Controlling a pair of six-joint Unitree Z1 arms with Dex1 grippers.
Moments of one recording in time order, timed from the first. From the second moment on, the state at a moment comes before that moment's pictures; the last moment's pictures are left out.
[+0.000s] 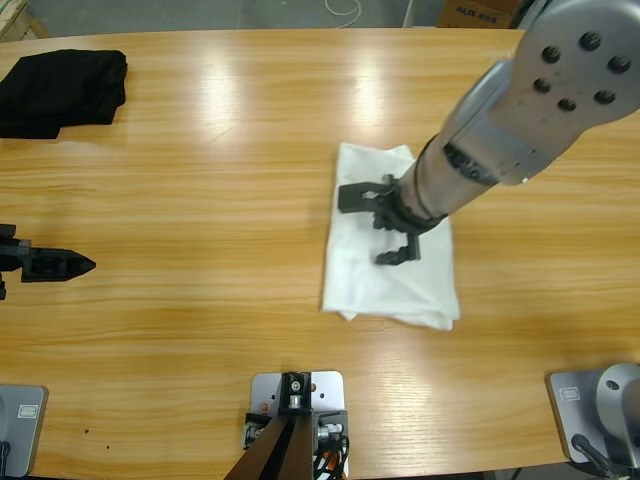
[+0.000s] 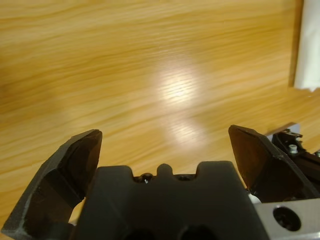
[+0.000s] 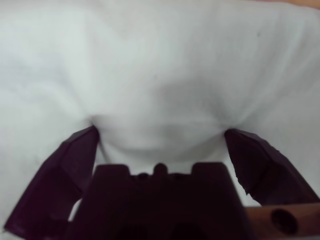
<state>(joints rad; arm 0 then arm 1) -0.60 1.23 -0.74 0.63 -0.12 -0.46 0.77 1.93 -1.11 0.58 0.09 -0.69</state>
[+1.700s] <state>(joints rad) 0.14 2.55 -2.42 1.22 -0.10 0.08 0.70 1.93 -1.53 0.82 0.19 -0.70</state>
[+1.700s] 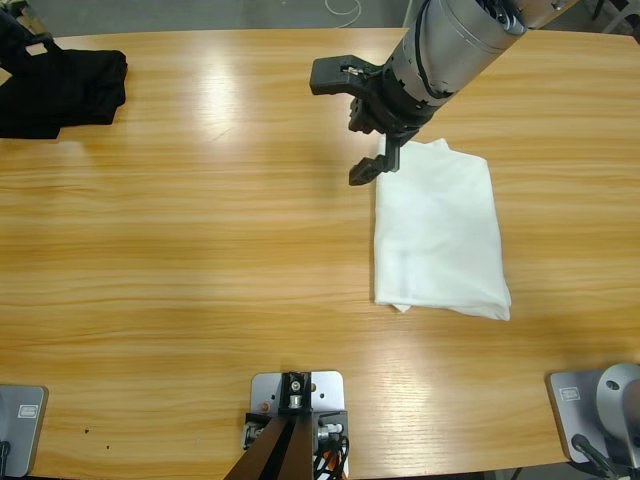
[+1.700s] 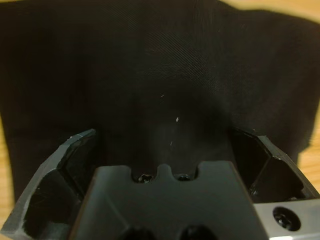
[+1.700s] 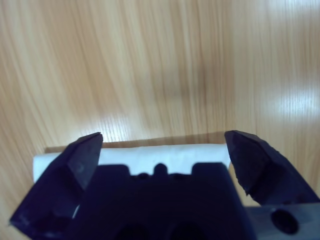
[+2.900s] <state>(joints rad) -0.50 2.17 -1.53 0.82 -0.06 0.60 0.68 1.77 -1.38 0.82 0.19 -0.64</state>
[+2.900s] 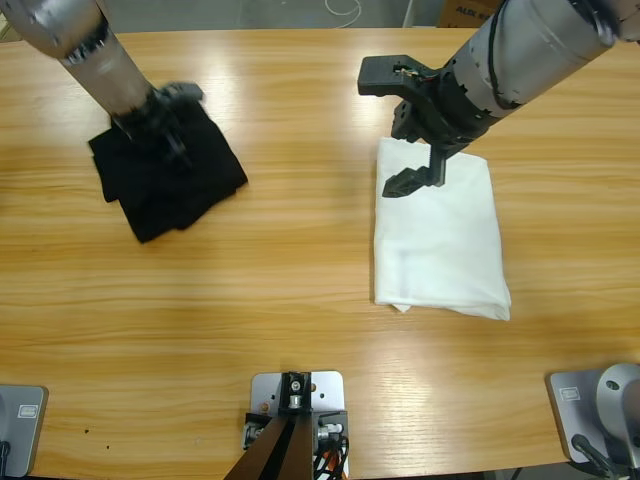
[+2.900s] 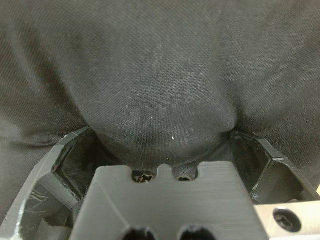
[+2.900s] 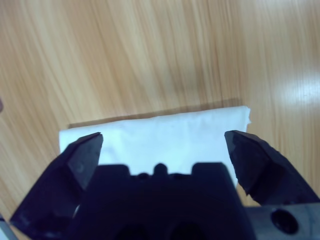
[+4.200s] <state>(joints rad) -0.79 2.12 -1.64 0.68 -0.62 -0.17 -0.01 1.62 -0.89 0.51 0.56 -0.14</state>
